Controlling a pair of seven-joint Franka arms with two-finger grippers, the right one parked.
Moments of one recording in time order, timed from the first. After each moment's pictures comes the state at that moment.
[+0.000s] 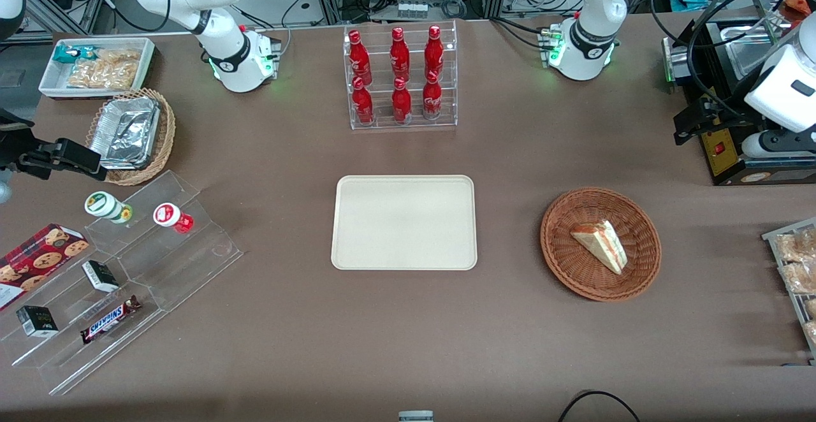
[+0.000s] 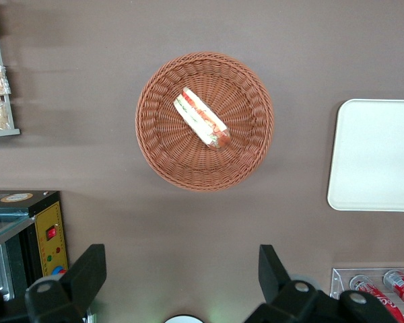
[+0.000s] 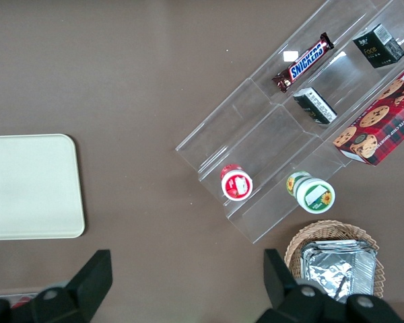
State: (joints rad) arm -0.03 0.02 -0.07 -1.48 0.01 1.45 -0.10
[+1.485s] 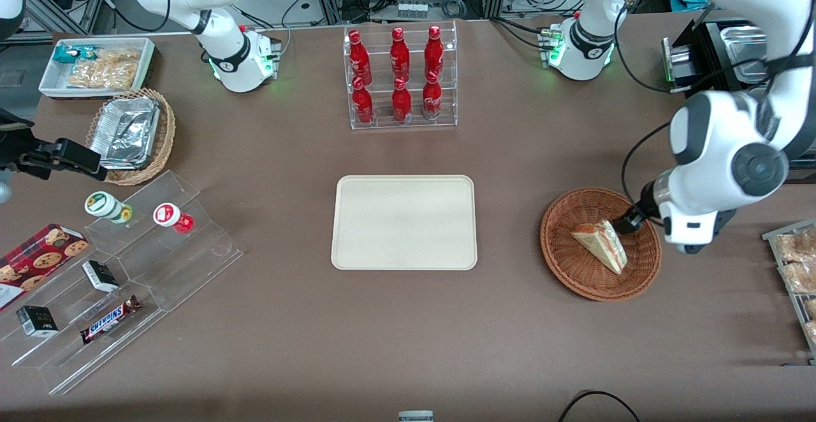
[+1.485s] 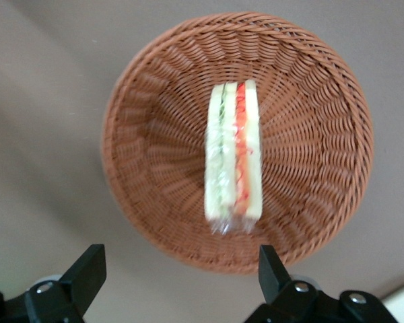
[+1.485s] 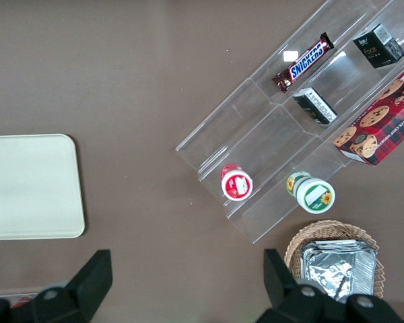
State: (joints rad) arm -0.02 0.29 -0.08 -1.87 0.01 1.98 -0.87
